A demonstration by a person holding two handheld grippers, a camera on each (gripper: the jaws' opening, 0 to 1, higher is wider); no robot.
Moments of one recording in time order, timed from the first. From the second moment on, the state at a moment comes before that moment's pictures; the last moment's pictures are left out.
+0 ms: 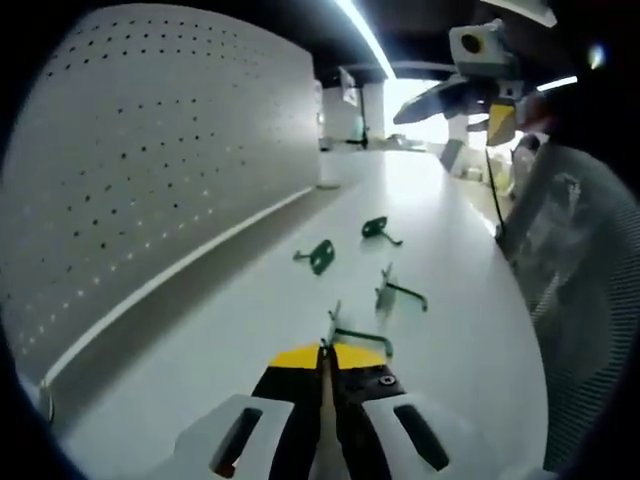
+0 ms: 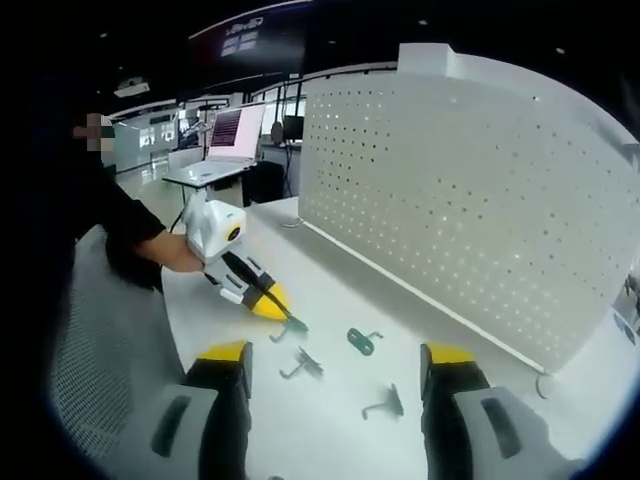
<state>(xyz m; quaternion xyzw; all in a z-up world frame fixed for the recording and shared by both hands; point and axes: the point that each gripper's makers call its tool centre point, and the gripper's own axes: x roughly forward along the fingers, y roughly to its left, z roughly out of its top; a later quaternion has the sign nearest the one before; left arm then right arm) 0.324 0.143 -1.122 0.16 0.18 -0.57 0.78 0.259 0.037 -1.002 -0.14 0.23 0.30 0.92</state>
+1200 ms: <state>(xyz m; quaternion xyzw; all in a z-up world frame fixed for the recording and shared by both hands) 0.334 0.151 -1.088 0.14 0.17 -0.55 0.80 0.260 0.076 -1.001 -0.14 0.20 0.34 0.91</state>
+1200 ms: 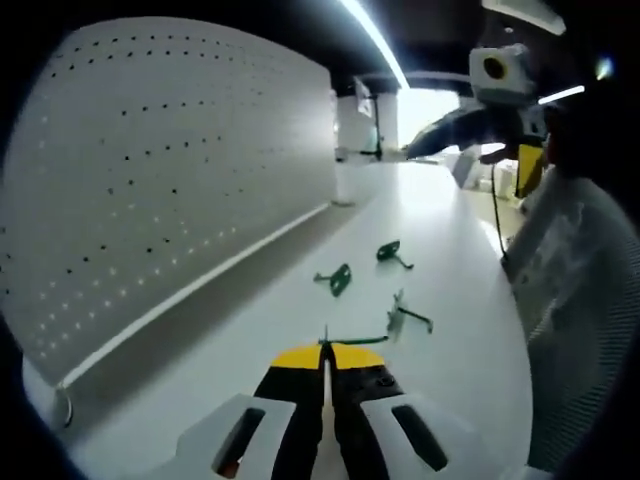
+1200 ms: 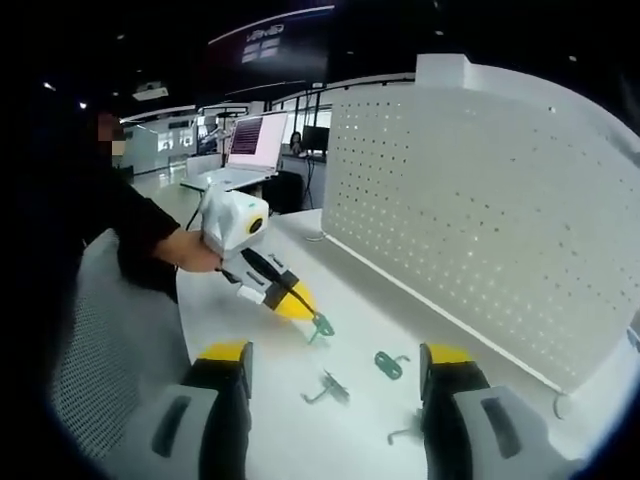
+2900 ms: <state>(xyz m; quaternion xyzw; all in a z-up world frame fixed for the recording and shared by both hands) 0.277 0.114 -0.986 -0.05 0.32 -0.52 0.80 0.261 0.109 -0.984 -0.29 0.10 0.38 0.87</state>
